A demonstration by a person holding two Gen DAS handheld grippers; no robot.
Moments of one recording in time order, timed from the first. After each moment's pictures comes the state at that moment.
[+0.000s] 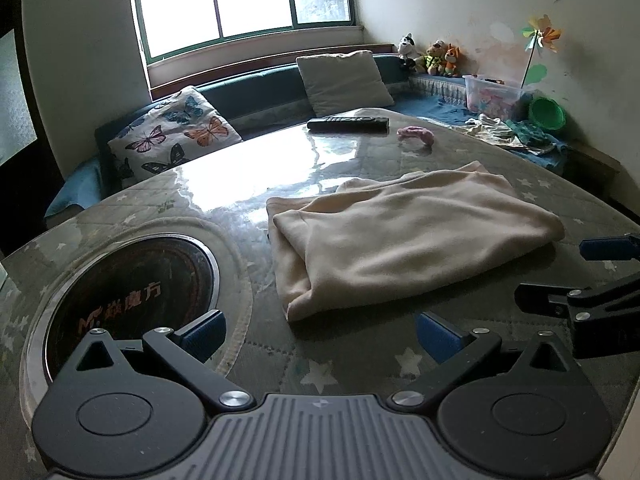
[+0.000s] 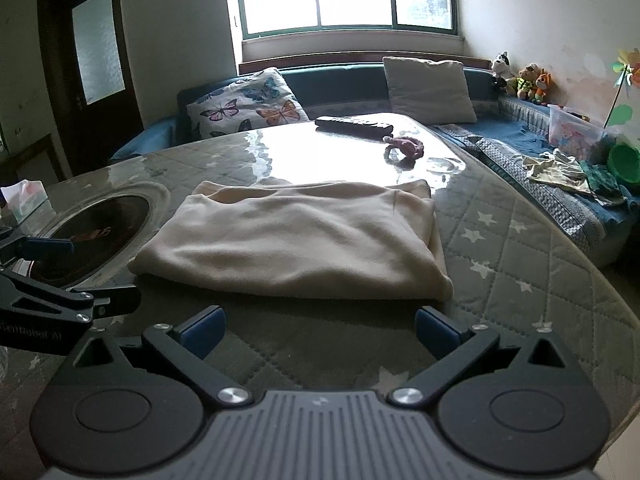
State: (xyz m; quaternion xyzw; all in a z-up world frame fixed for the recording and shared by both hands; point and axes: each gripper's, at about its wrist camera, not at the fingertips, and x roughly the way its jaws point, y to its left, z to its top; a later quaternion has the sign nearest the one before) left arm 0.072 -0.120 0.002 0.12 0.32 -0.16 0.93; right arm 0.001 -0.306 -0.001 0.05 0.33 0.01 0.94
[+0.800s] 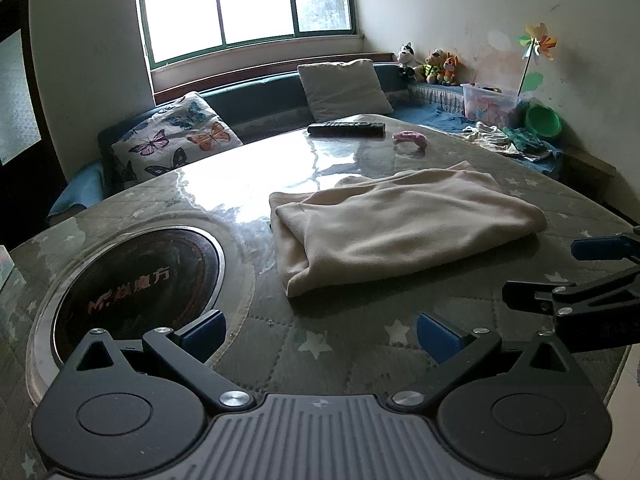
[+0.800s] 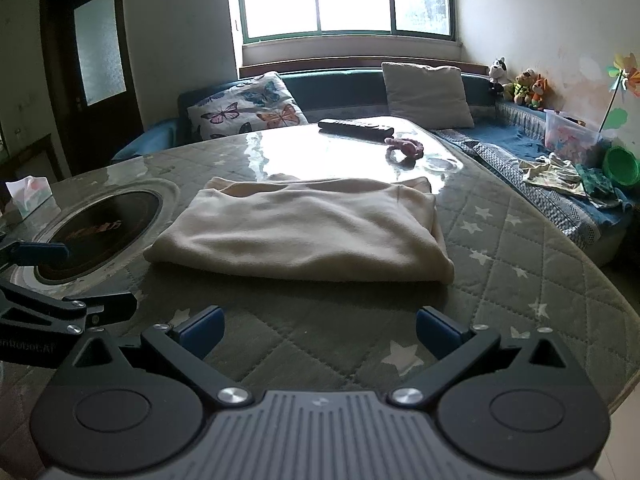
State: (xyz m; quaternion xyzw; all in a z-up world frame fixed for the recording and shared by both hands) left arm 0.043 -0.109 0.002 0.11 0.31 -0.16 0.93; right arm -0.020 -0.294 -0.001 0.04 0.32 0.00 0.95
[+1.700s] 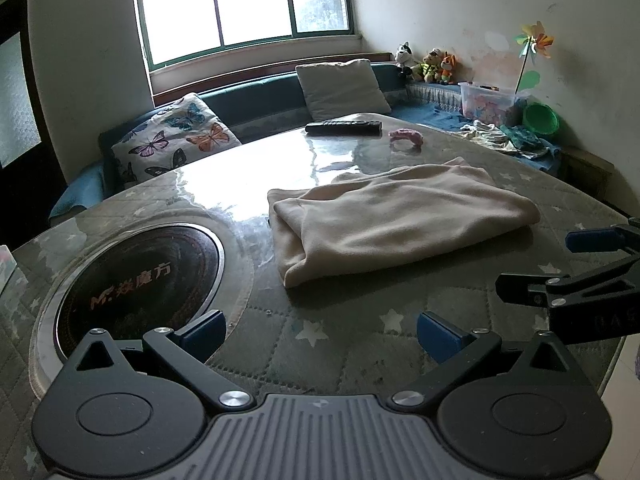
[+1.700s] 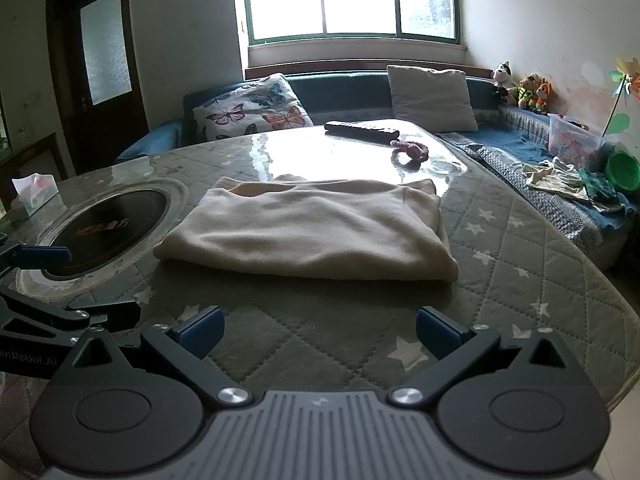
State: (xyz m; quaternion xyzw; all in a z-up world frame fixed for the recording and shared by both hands) left arm 0.033 -0.108 0.001 0.12 0.31 -0.17 0.93; right arm -0.027 -0.290 0.001 0.04 0.32 0.01 0.95
